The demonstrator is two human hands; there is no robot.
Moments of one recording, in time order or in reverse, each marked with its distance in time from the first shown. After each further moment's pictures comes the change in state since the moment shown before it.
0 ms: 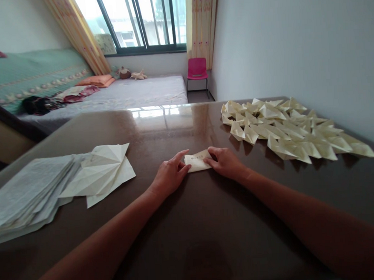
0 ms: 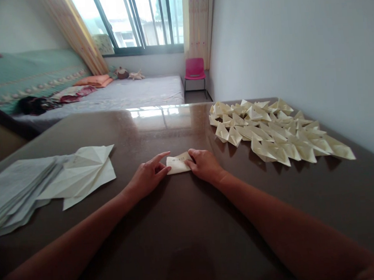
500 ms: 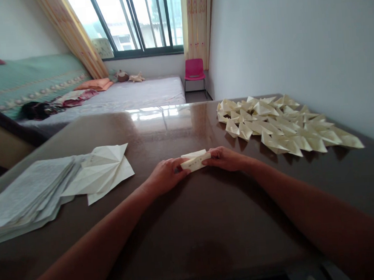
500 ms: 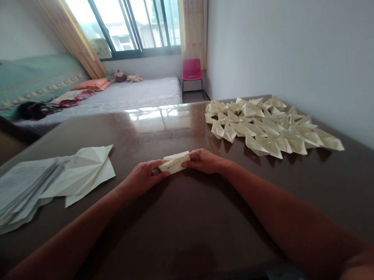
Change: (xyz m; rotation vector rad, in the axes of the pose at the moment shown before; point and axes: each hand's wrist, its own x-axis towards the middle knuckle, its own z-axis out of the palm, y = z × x) left_hand -0.007 0.000 -0.010 0.118 -0.157 0.162; right_hand -0.004 0.024 -0.013 0.476 -0.349 -0.269
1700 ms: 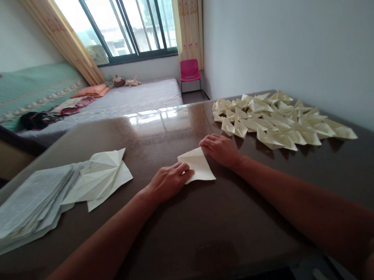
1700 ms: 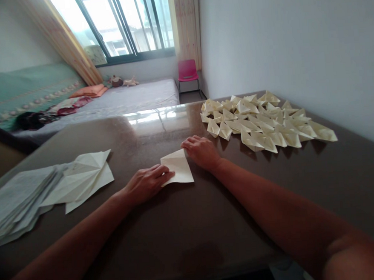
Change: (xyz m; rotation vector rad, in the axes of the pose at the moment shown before) left_hand -0.006 0.005 0.008 0.645 0.082 0.559; right_hand 0.008 0.004 0.001 -0.701 0.448 -0.003
